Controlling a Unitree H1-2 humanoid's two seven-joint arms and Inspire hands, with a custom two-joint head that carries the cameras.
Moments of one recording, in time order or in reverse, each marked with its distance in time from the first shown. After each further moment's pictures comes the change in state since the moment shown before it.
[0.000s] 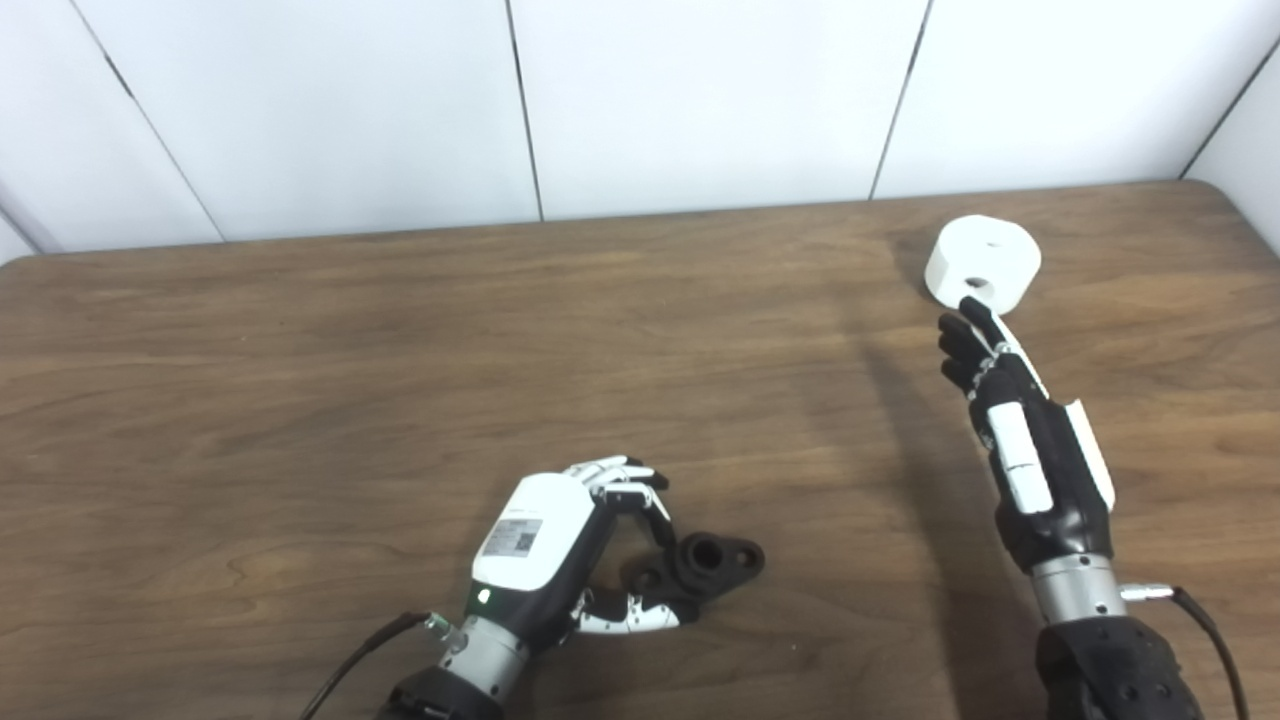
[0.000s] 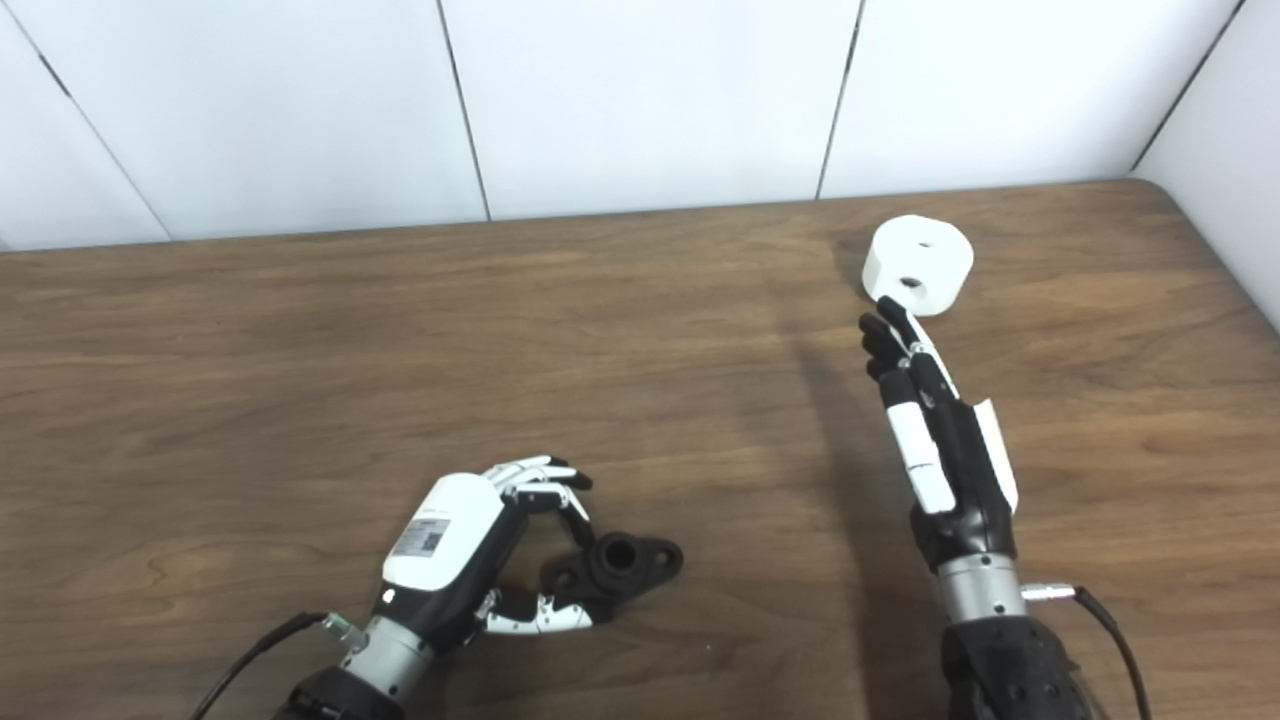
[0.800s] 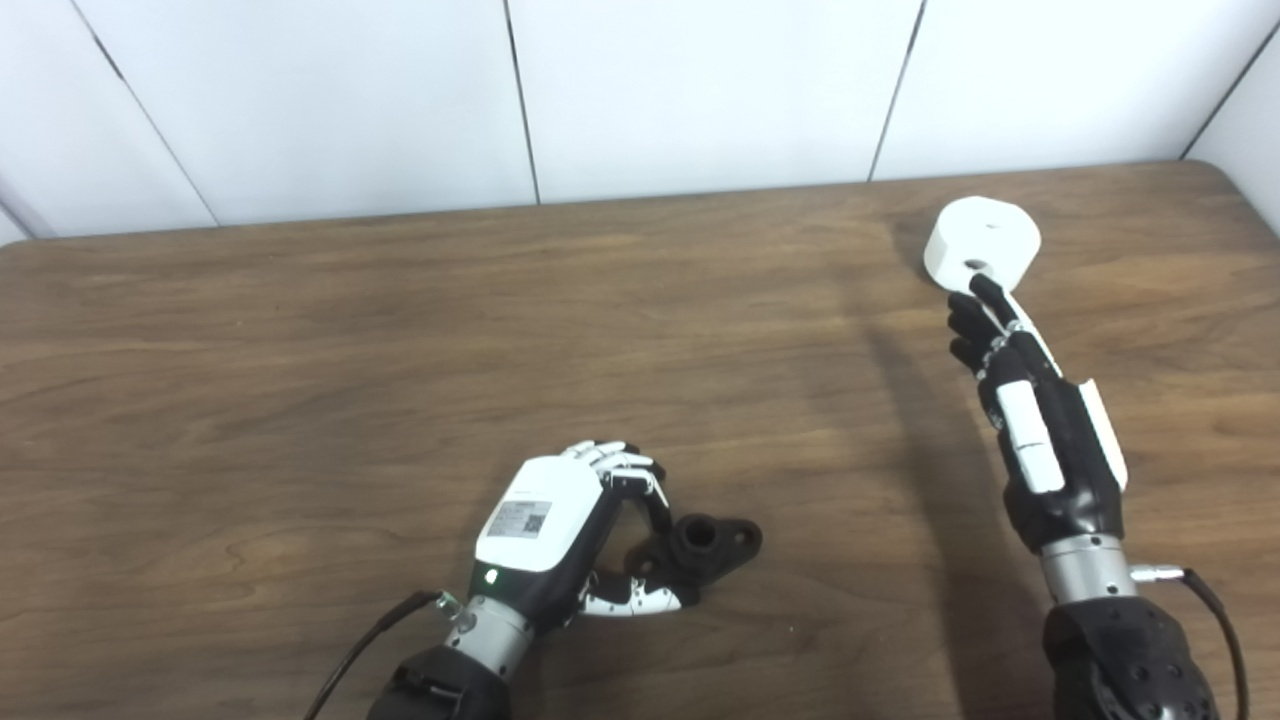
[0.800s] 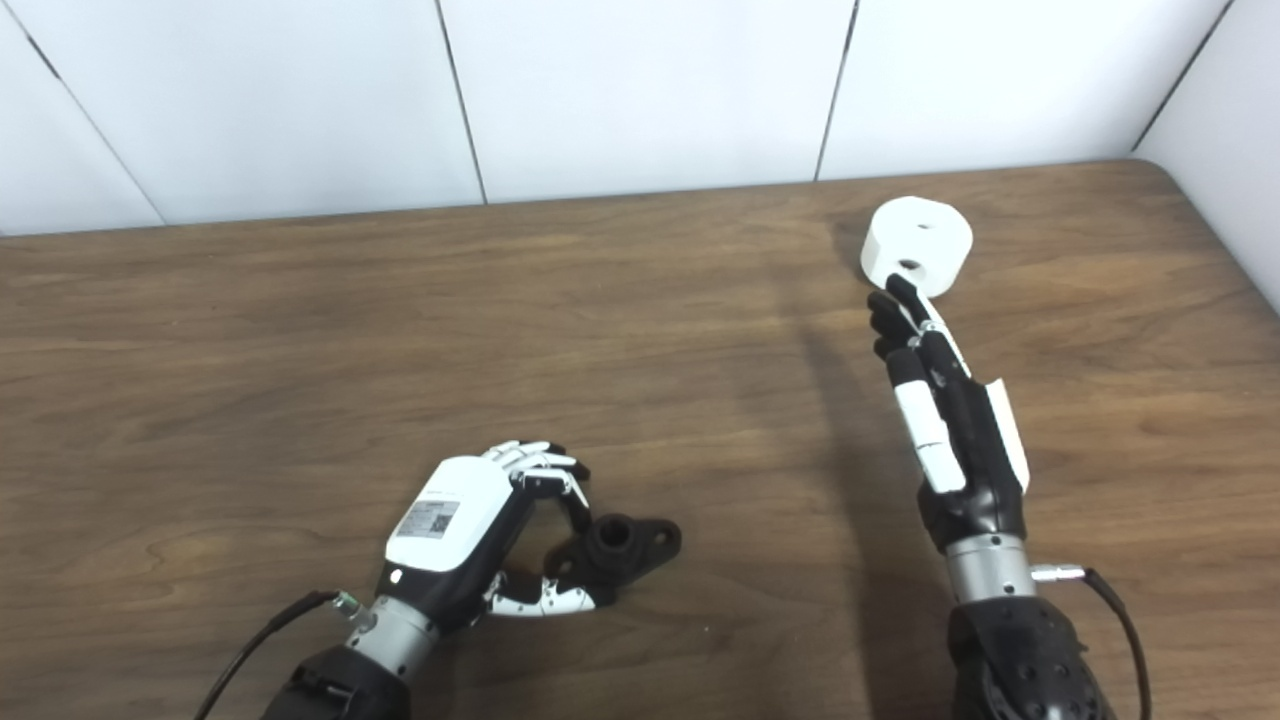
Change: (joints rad) left arm 0.003 -0.021 0.011 -0.029 0.093 0.035 -0.065; right arm 0.000 -0.005 -0.016 -0.033 0.021 0.029 -0.001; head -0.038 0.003
